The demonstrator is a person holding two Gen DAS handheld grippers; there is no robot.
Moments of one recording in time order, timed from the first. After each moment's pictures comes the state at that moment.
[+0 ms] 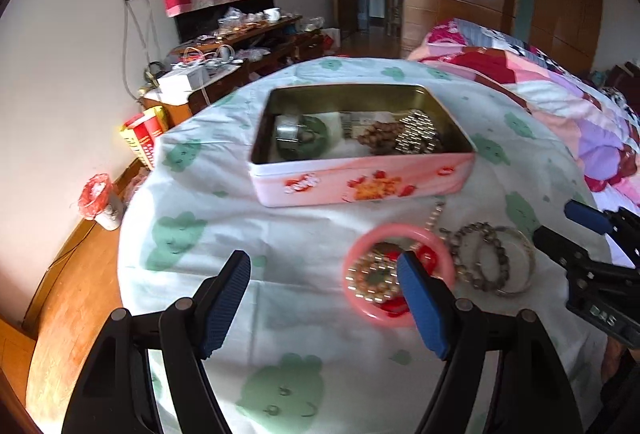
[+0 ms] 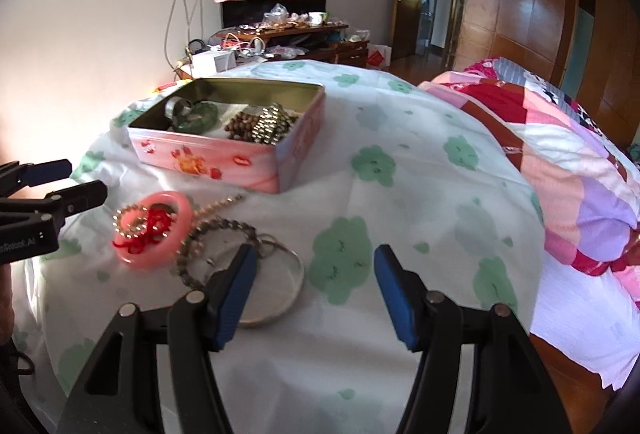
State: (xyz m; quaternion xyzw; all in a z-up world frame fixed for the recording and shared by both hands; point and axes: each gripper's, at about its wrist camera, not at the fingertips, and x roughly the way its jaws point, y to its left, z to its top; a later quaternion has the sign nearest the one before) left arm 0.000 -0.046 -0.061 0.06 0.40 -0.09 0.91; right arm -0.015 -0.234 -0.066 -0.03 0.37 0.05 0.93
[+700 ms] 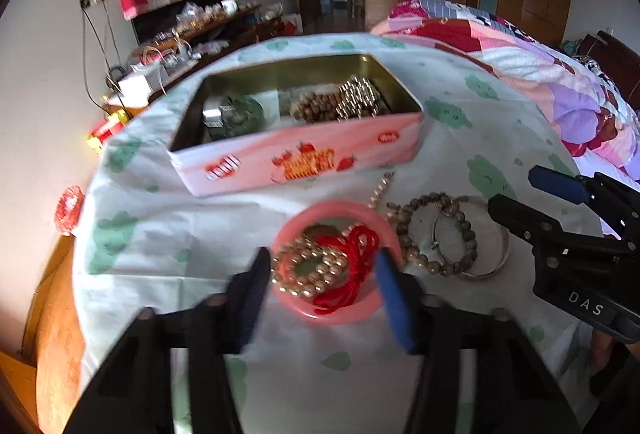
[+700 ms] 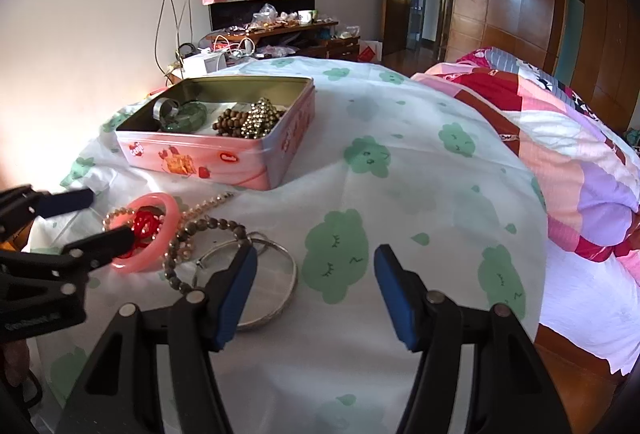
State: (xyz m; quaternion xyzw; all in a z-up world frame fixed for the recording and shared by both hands) left arm 0.003 -0.081 -0.086 0.08 0.42 -0.15 0.89; right arm -0.011 -0.236 -0.074 -0.01 0.37 0.05 0.93
